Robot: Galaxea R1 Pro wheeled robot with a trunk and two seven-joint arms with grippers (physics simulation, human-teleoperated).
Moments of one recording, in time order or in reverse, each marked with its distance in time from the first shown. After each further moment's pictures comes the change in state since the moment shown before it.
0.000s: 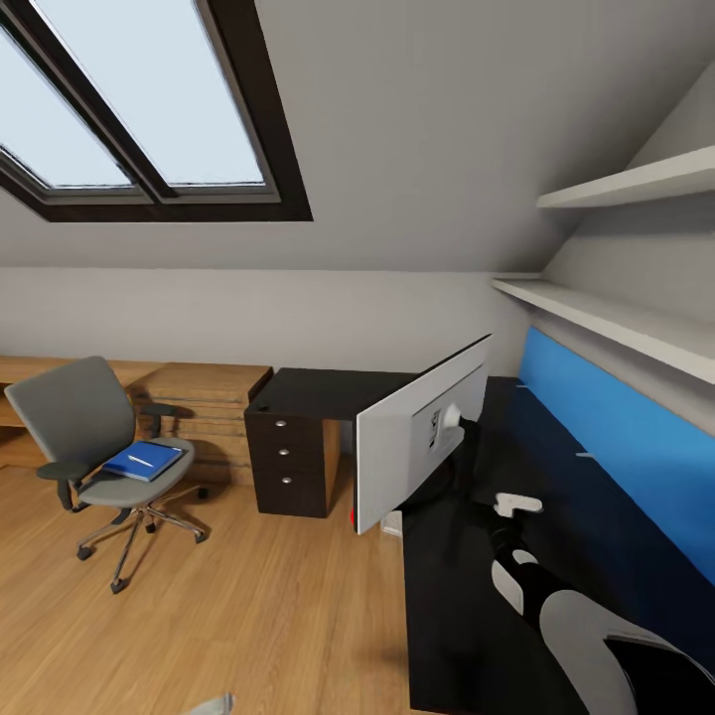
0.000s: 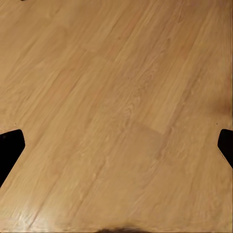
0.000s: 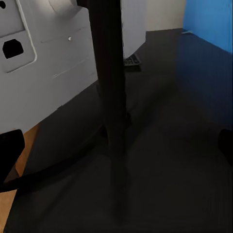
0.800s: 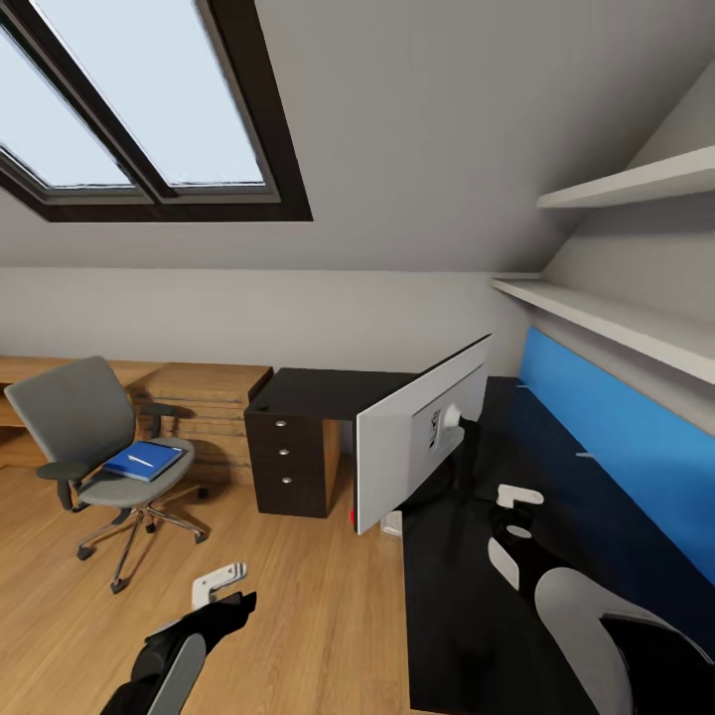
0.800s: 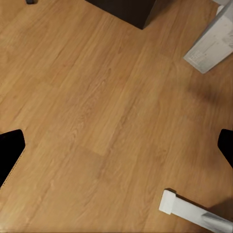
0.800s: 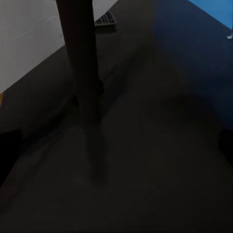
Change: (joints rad) left arm -0.043 -0.009 0.243 -0.655 -0.004 0.687 -0.001; right arm -0.057 0.004 0.012 -0.017 0.004 0.268 -0.131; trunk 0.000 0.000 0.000
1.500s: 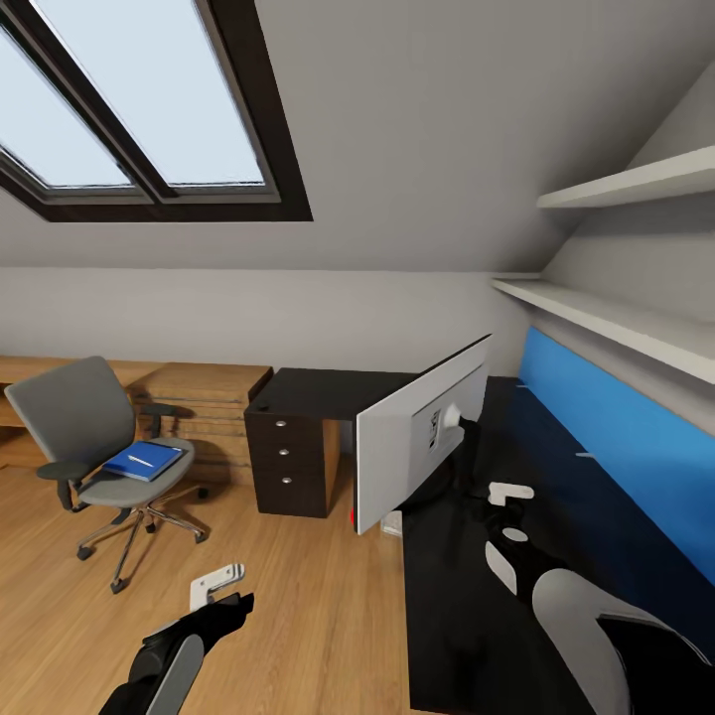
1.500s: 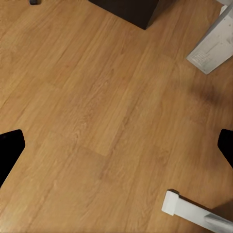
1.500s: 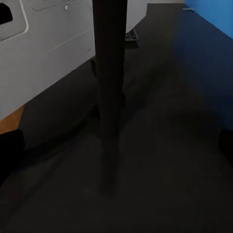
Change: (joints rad) left arm 0.000 0.004 0.005 0.006 -0.005 -0.003 0.000; right arm 0.002 0.008 0.005 0.012 0.068 -0.065 0.057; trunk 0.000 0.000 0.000
